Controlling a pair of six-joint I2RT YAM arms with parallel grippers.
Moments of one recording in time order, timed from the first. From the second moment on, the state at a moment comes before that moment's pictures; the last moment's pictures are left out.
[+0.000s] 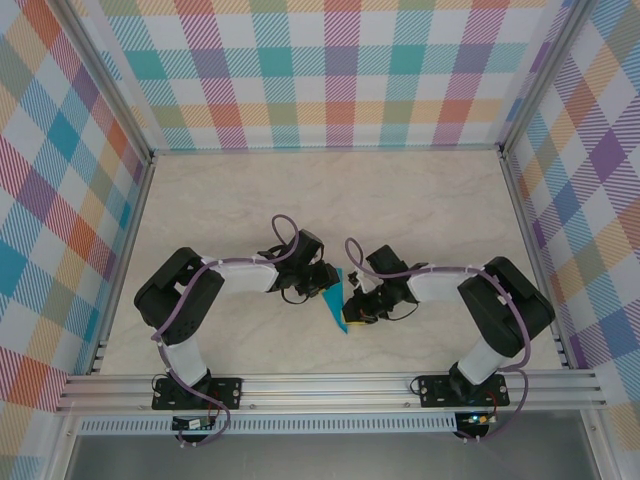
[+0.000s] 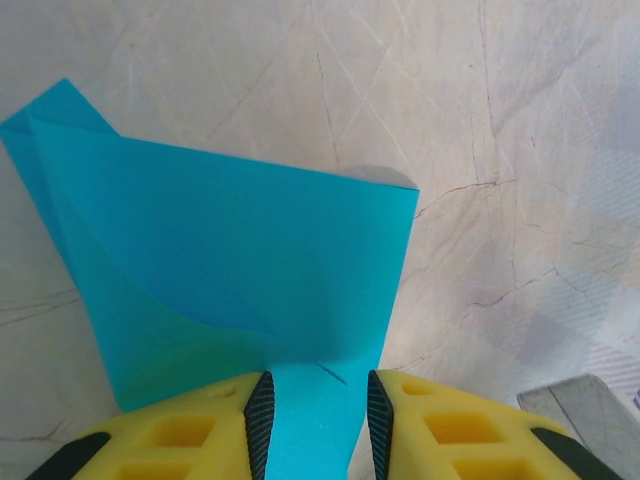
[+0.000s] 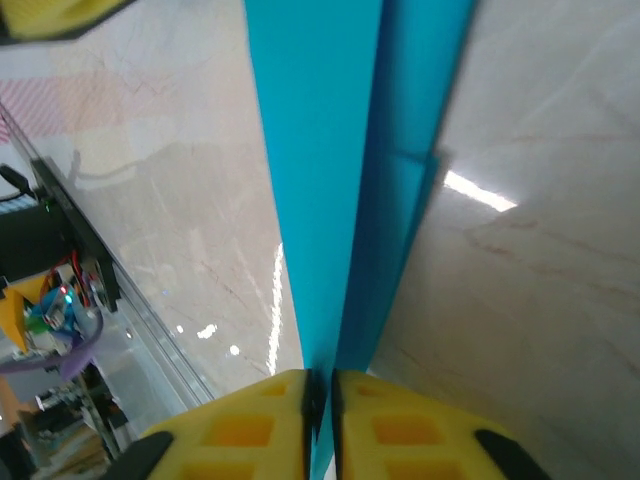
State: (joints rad) left arm -0.73 1.78 0.91 -0.09 0.27 -1.09; right arm 0.65 1.61 0.65 -0.24 -0.75 0.55
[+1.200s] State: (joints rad) left arm -0.74 1.78 0.89 -0.05 0.25 -1.18; right arm 0.79 1.48 0.71 -0.55 -0.32 0.44
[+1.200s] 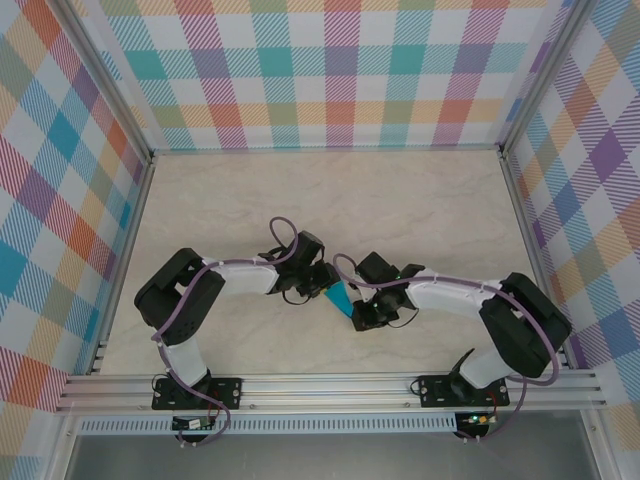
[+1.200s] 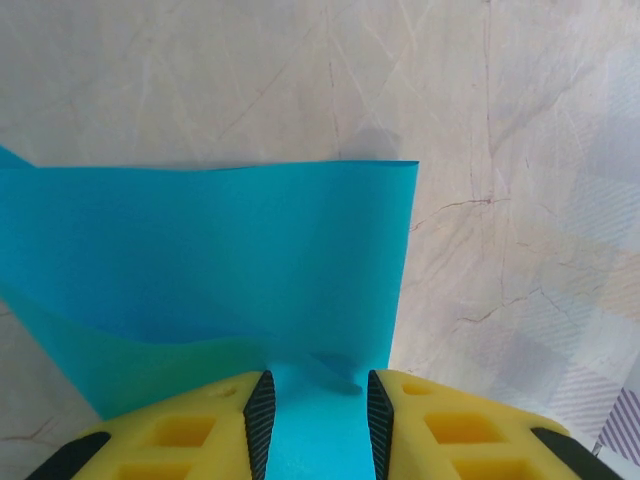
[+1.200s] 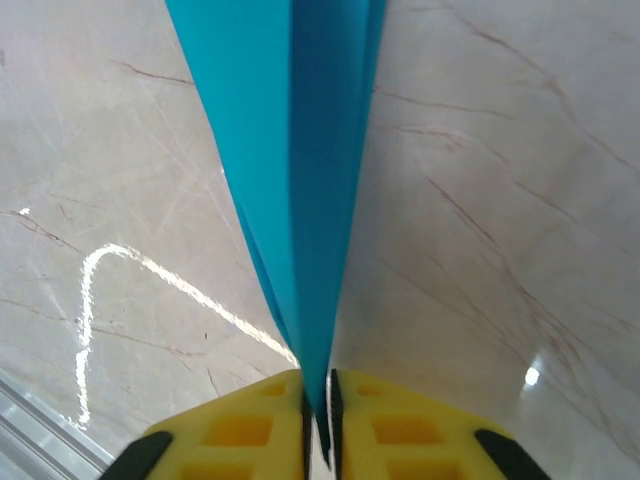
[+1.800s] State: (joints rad) left arm -0.74 1.77 0.87 -0.01 0.23 -1.19; right arm 0.64 1.34 0.64 -0.38 -0.52 0.63
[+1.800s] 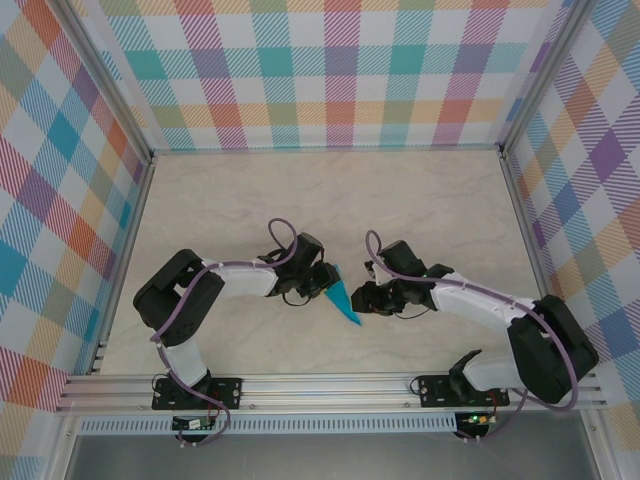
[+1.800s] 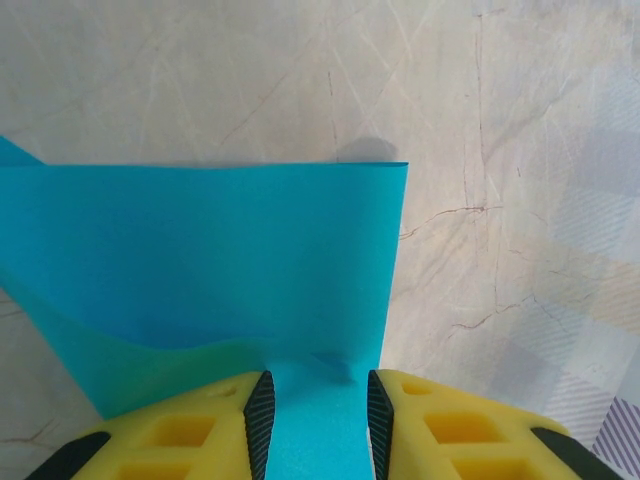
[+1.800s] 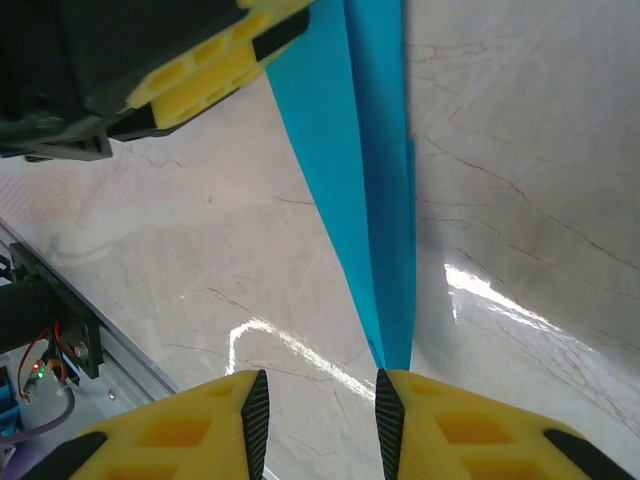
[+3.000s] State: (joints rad) left arm -0.75 1.77 0.87 -0.01 0.22 -1.18; right arm 0.64 1.49 0.63 -0.34 -0.60 0.60
